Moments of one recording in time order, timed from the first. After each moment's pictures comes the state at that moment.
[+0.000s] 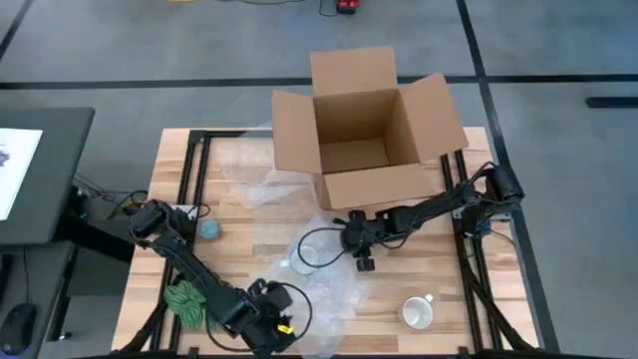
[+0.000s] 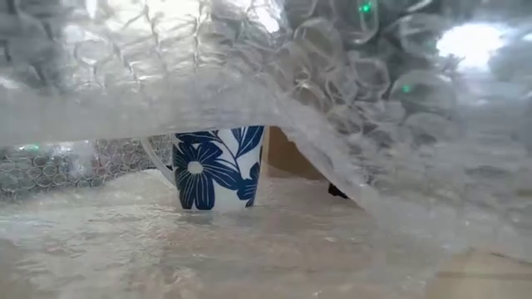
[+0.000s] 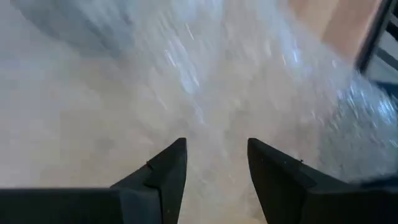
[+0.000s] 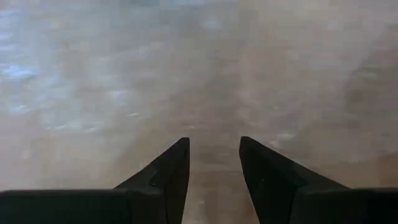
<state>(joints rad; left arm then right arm) -0.77 1.87 1.40 -0.75 -0.54 -1.28 0.14 1.74 0.88 -0.13 0.05 0.03</state>
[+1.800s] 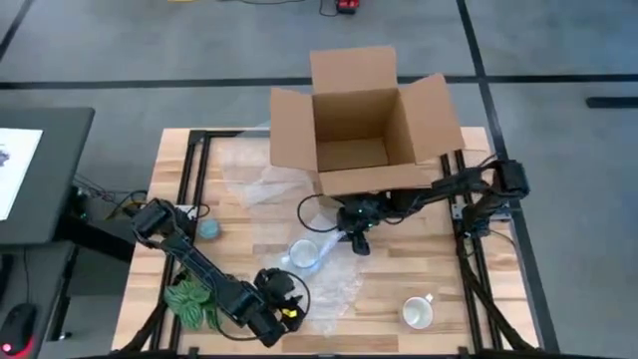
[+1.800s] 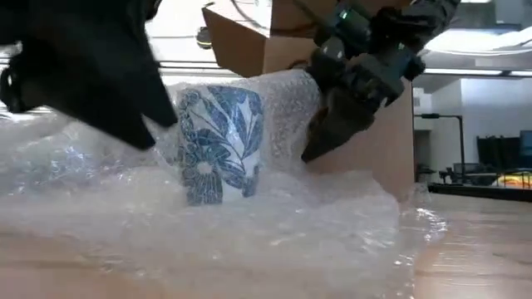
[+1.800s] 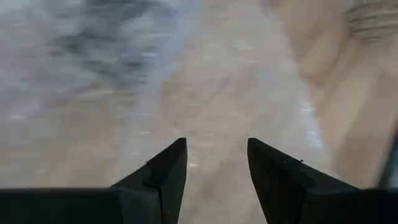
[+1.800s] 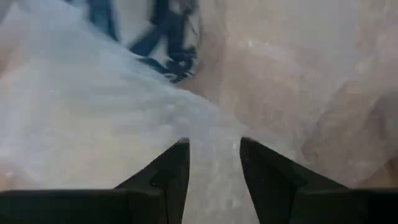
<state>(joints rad) -0.73 1.90 1.28 -0.53 -0.68 -1.46 -0.02 1.62 0.88 -0.04 -0.23 -0.03</state>
